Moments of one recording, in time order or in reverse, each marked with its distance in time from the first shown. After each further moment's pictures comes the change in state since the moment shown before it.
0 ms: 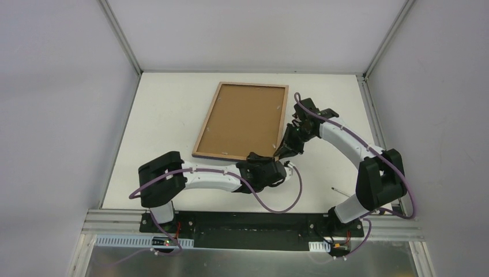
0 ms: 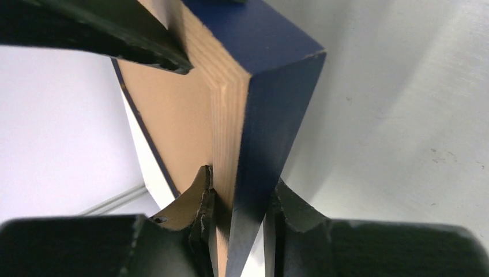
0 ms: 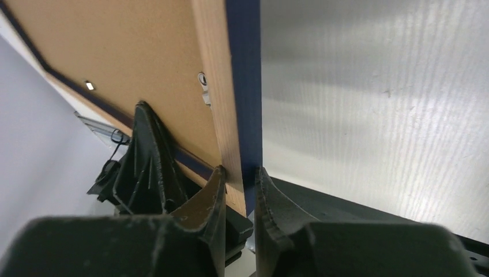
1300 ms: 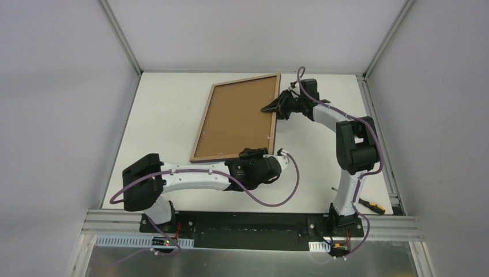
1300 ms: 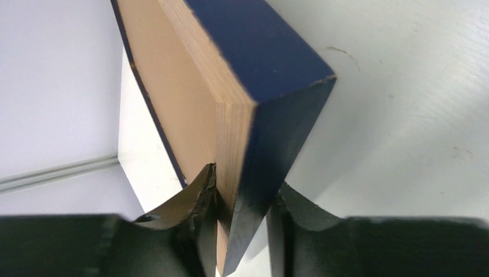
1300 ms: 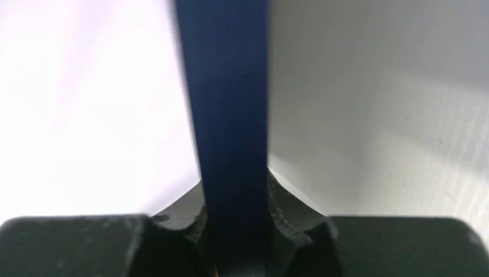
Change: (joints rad) left arm -0.019 -0.122 -0.003 -0.088 -0.064 -0.195; right arm -0.168 0.414 0.198 0.761 -0.348 0.327
